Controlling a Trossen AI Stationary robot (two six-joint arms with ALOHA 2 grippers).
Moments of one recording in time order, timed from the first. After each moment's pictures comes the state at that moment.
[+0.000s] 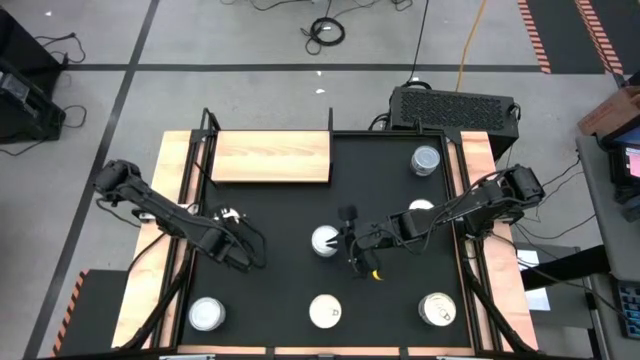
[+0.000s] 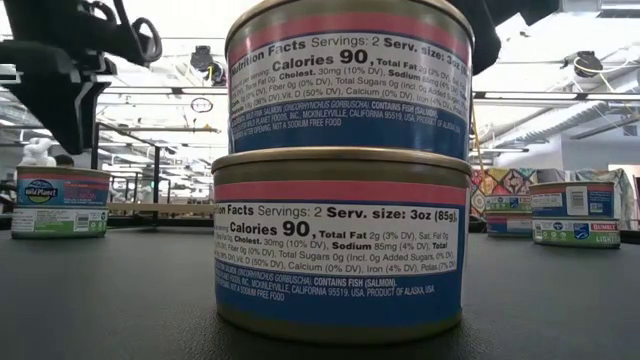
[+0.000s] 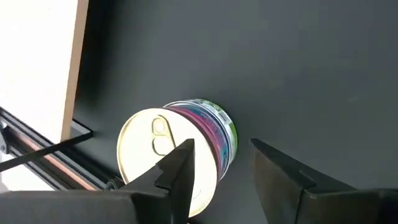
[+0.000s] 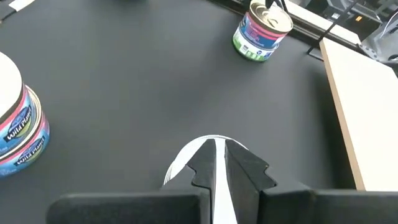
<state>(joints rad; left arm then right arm) -0.49 1.42 0.97 -1.28 -0.35 -0.86 0.26 1.60 0.97 0.03 0.24 -0.20</state>
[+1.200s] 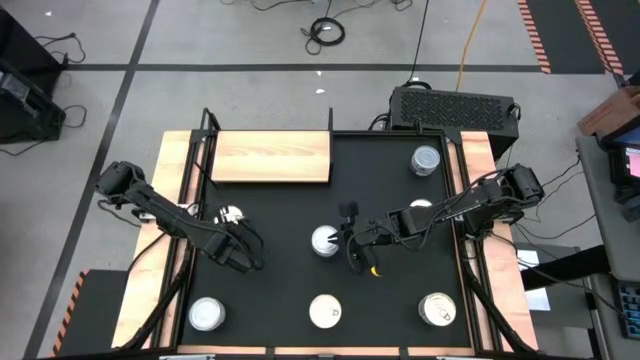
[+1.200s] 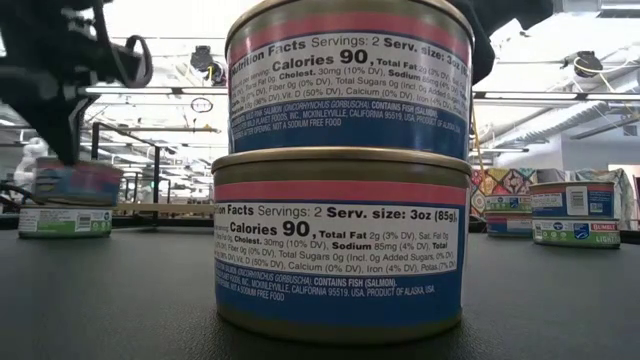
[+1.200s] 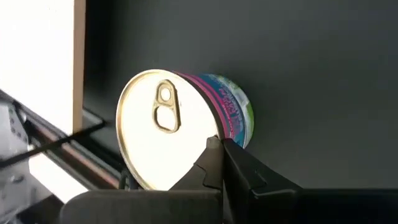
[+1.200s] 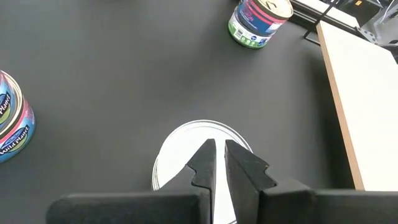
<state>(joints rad) -0.49 1.45 0.94 -1.31 -0.36 -0.83 0.23 1.60 0.97 0.00 0.24 -0.19</state>
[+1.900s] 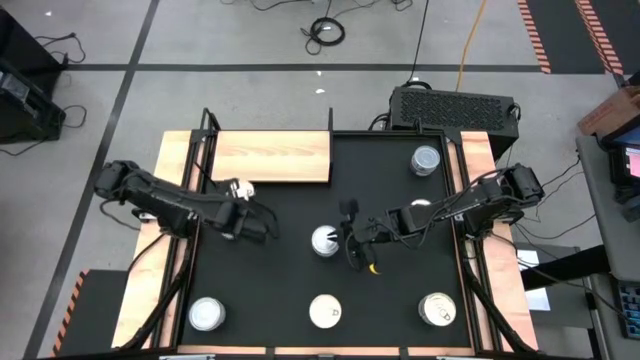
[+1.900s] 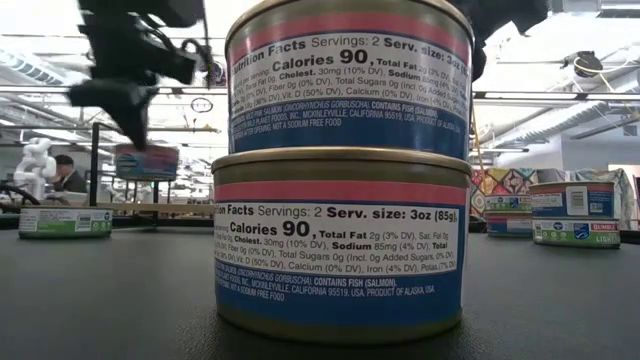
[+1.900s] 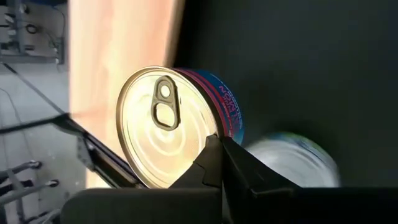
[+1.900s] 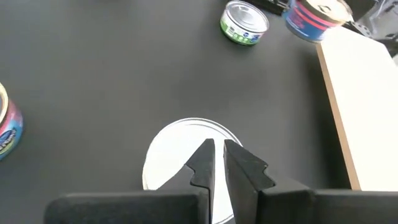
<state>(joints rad) -0.19 1.42 1.01 -1.29 -0.54 -0.49 0.21 1.60 0.97 0.00 0.24 -0.17</state>
